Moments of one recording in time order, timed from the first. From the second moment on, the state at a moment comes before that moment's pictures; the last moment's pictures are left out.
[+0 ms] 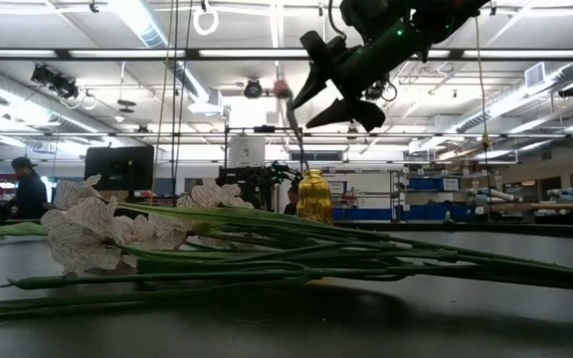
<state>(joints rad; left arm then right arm) 0.32 0.76 1.11 -0.31 0.31 0.14 -0.32 1.58 1.11 -0.05 0.05 0.70</state>
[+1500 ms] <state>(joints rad) 0.32 0.76 1.11 -0.31 0.31 0.14 -0.10 2.14 1.66 -0.18 -0.31 1.16</state>
